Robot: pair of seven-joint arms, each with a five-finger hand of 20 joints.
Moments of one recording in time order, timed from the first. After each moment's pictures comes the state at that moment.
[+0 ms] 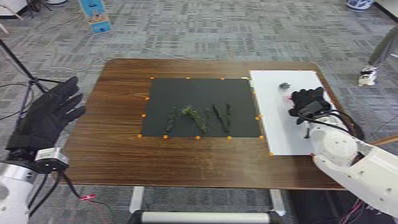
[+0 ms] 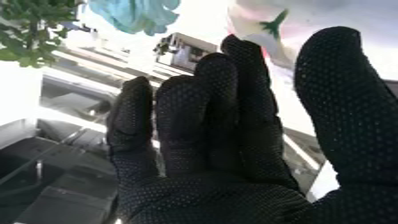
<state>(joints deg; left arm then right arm) 129.5 -54.7 -114.6 -122.4 44.0 -3.0 4.8 -61.7 -34.7 33.7 -83.4 -137.3 12.9 28.9</state>
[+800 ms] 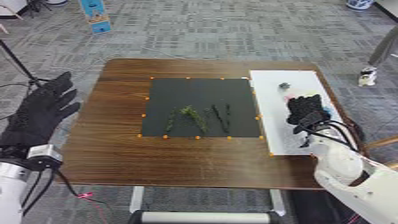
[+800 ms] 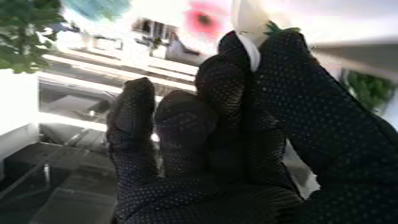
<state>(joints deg) 130.0 -54.1 -117.0 -122.7 41.8 -3.4 5.4 -76.1 -32.2 44.7 -95.3 -137.9 18.9 28.8</state>
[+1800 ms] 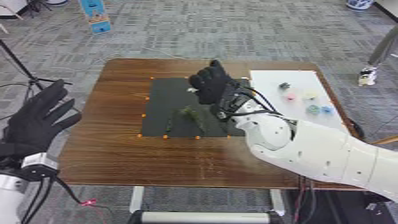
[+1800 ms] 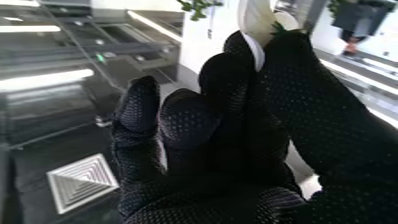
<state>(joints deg) 134.1 -57.3 -117.5 -123.9 37.3 -3.1 6.3 -32.8 -51.0 1.9 -90.6 -131.8 33.4 17.1</state>
